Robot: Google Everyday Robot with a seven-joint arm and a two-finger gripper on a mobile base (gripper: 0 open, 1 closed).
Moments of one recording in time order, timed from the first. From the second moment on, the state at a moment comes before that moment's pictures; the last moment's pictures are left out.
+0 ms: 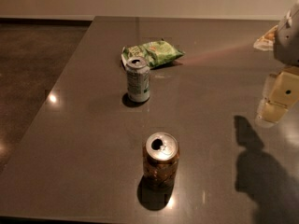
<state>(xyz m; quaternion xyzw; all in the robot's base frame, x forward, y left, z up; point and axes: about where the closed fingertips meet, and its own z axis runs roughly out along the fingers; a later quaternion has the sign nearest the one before) 0.438 -0.217 0.976 -0.60 0.78 -0.03 0.16</state>
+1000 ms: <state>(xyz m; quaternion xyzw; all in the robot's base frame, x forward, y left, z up) 0.493 -0.149 0.969 -0.61 0.76 -0.02 0.21</state>
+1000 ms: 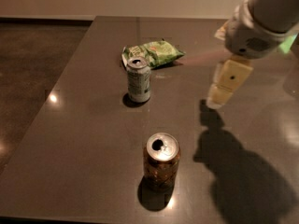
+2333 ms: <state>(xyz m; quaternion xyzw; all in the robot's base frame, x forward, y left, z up) 0.590 -0.035 0.918 -0.62 0.74 0.07 0.26</state>
